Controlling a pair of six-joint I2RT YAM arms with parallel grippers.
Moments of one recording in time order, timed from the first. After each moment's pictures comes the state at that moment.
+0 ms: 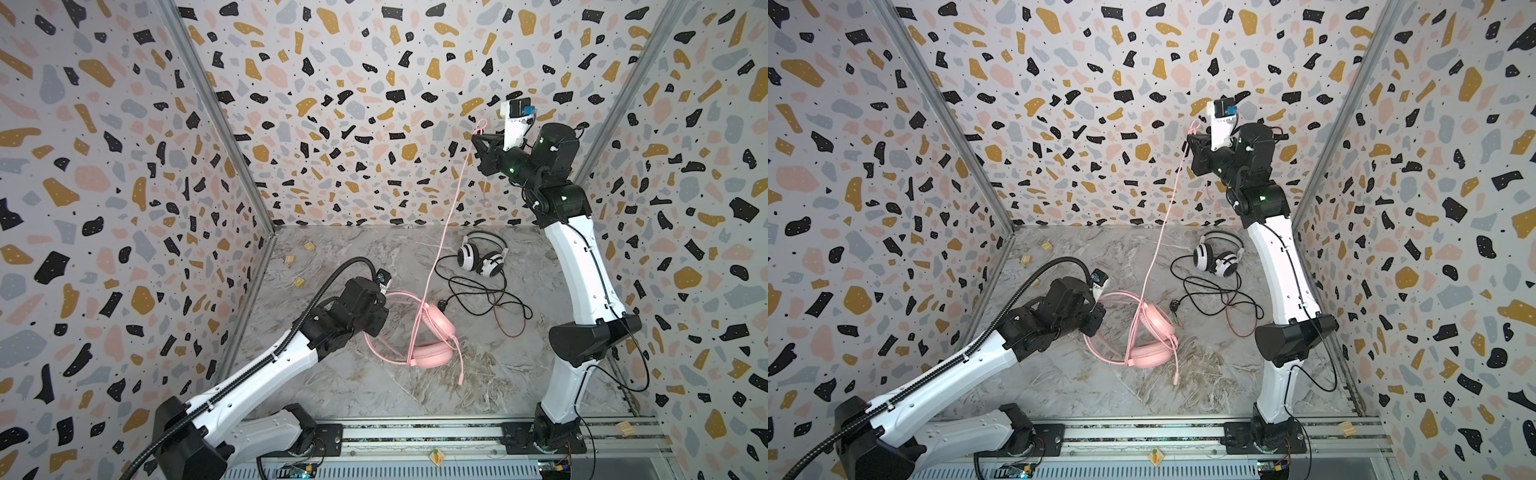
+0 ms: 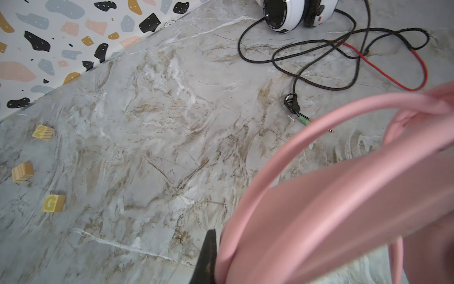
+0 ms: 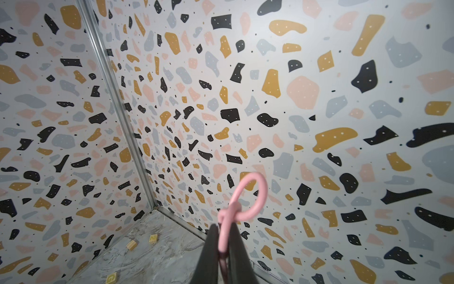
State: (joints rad) left arm -0.72 1.09 0.98 -0.64 -0.15 -0.06; right arm 0.27 1.90 2.42 -0.44 -0.35 0.11
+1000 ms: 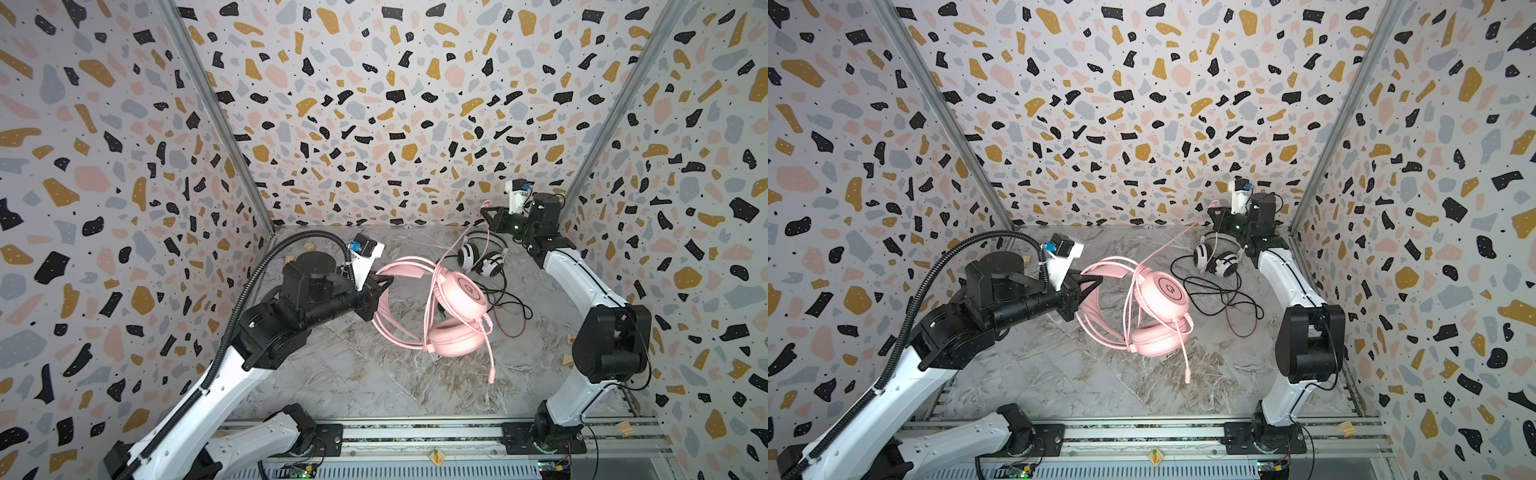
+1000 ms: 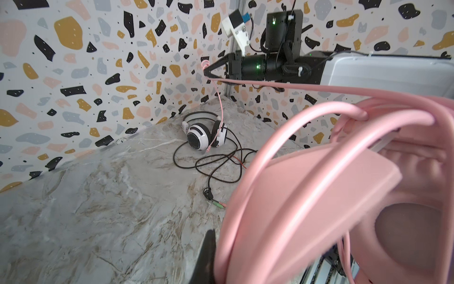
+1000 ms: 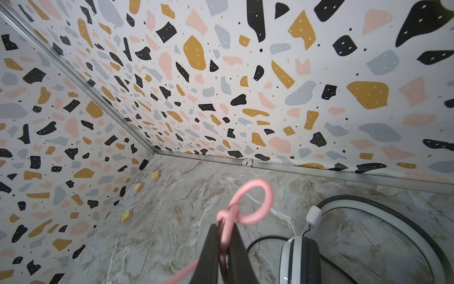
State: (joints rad) left arm -0.72 1.00 1.38 -0.70 0.16 -0.12; right arm 0.09 1.71 1.46 0.01 -0.55 0.30
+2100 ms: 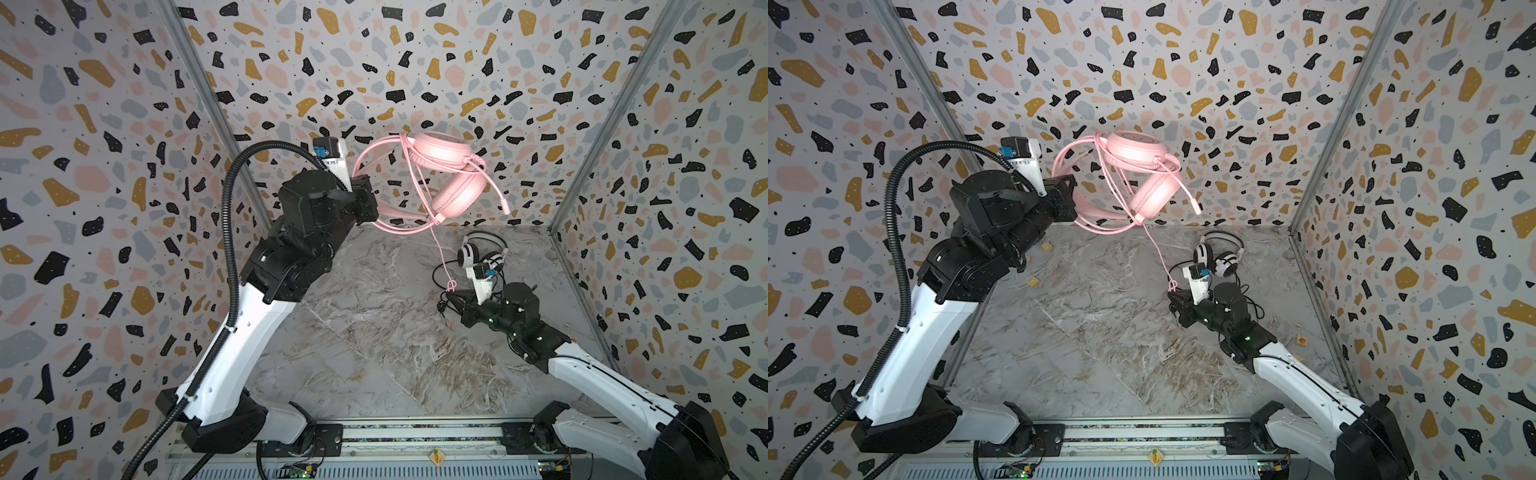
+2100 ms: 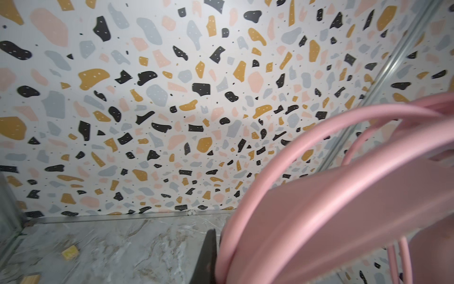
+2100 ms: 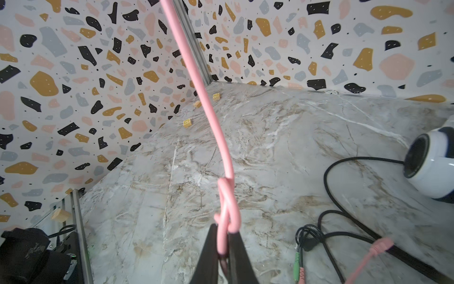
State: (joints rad) left arm -0.60 1.40 1.98 -0.64 -0.33 -0.30; right arm 0.59 1.01 0.64 0.11 -0.27 0.25
